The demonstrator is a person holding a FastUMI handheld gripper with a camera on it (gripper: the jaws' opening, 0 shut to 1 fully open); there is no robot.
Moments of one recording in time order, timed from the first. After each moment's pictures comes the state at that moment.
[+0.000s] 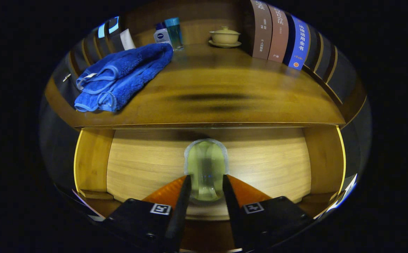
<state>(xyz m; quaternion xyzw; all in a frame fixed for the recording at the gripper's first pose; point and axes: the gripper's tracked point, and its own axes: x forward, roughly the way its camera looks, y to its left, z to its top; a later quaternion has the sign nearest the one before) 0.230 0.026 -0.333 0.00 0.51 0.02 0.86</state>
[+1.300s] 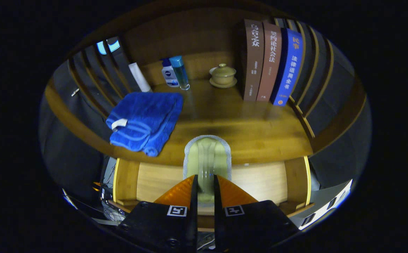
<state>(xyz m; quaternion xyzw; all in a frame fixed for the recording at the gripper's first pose) 0.283 0.021 -0.189 0.02 0.46 0.04 0.89</state>
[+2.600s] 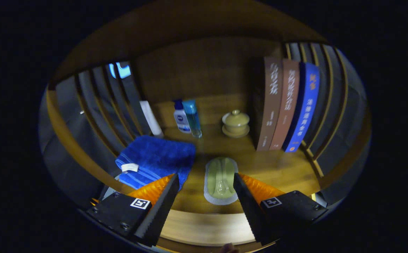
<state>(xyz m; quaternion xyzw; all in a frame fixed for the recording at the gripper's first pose) 0.325 0.038 -0.116 0.04 0.24 0.06 0.97</state>
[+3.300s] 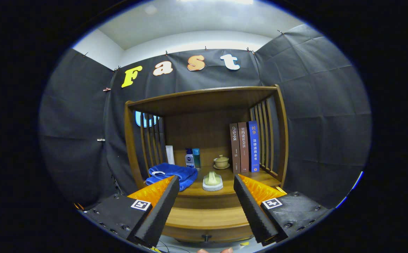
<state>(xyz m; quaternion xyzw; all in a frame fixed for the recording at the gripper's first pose) 0.077 0.011 -0.087 0.03 -0.04 0.03 1.00</state>
